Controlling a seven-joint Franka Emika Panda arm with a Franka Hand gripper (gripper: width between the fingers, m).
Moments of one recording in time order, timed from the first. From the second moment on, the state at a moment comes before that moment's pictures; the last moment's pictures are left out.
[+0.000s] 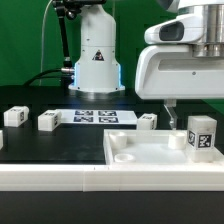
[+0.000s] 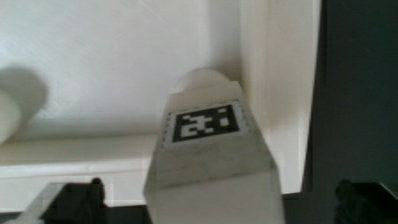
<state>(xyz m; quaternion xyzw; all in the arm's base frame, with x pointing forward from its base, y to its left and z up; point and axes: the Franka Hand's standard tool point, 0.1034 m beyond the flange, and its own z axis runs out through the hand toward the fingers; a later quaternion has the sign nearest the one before) 0.627 0.120 0.078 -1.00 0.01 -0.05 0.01</state>
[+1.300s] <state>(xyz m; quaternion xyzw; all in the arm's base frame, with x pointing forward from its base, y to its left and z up) 0.626 0.116 0.078 -0.92 0.40 -0.04 0.03</state>
